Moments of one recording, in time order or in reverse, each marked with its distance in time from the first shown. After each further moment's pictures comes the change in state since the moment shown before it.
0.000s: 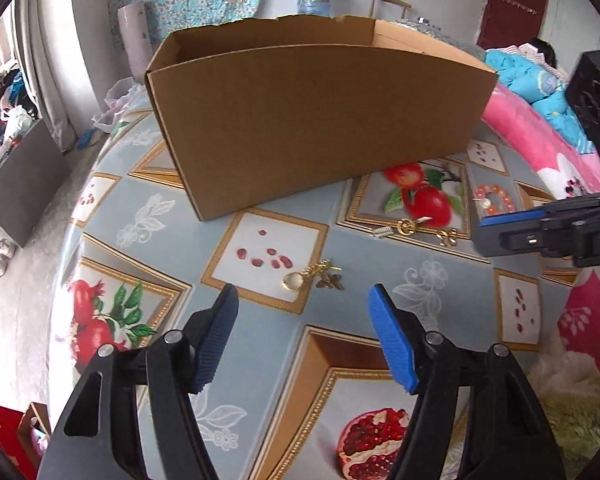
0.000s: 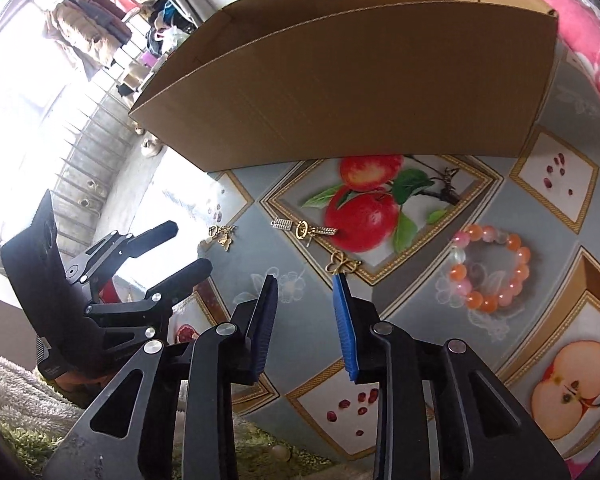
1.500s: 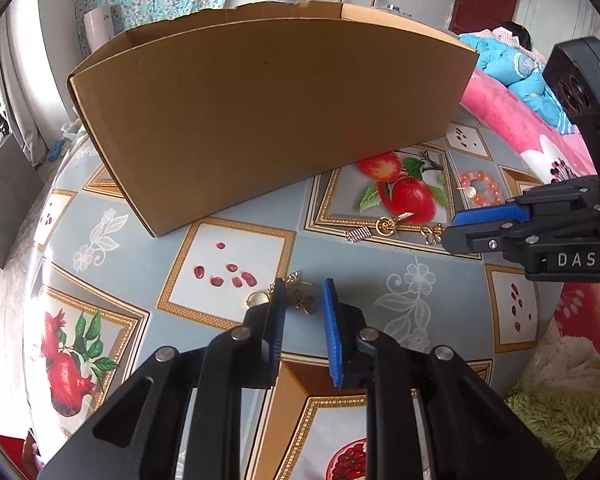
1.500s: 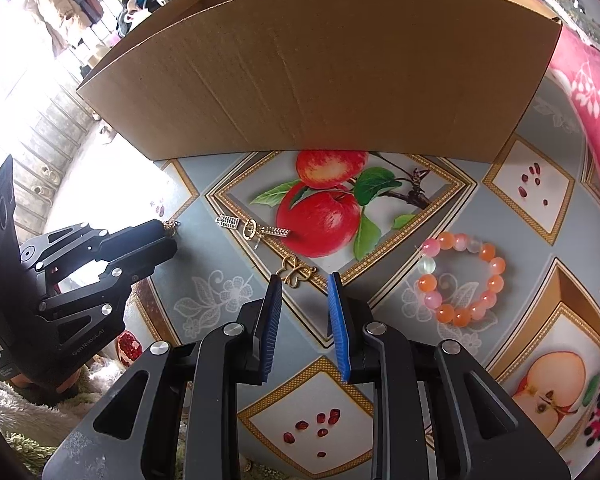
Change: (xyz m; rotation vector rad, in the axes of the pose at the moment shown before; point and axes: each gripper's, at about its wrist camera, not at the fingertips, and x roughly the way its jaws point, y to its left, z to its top) left arm 0.024 -0.011 0.011 0.080 0.028 -0.058; right arm 0.025 0.001 -0.008 -0.025 0.012 -0.224
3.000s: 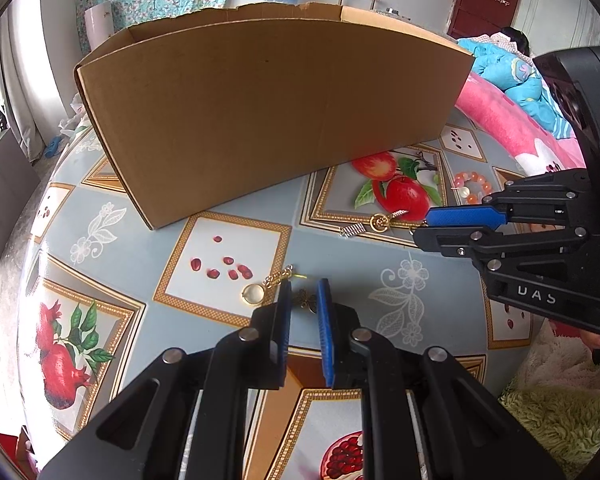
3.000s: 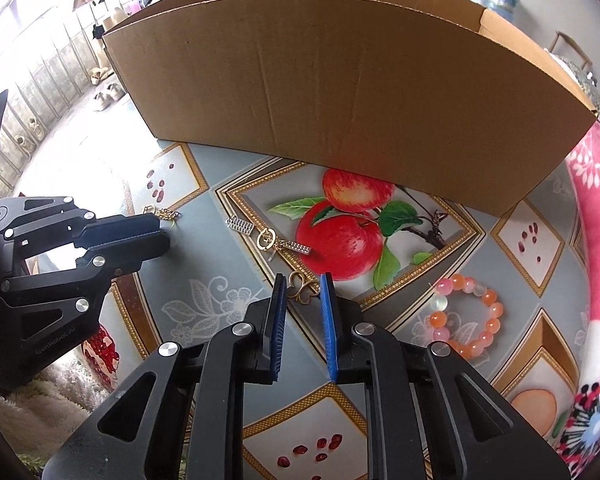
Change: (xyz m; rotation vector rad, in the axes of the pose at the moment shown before) left arm -0.004 0.001 -0.003 -0.026 -0.007 -0.027; right arm 0.006 0.053 -0.003 -0.181 -0.065 -0.141
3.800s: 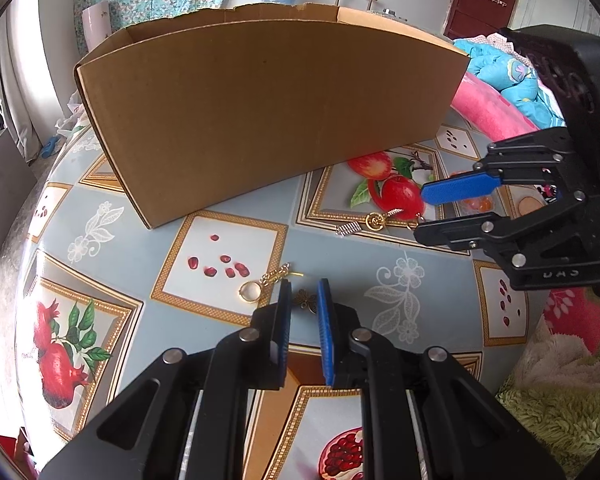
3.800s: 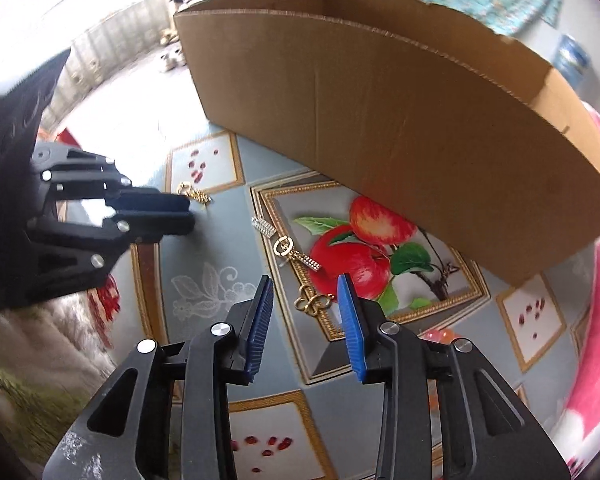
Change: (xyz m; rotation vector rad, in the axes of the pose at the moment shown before) left arm -0.002 0.001 0.000 0.004 -0.001 -0.016; right arm -0.022 -0.038 0.007 -0.303 0.004 0.146
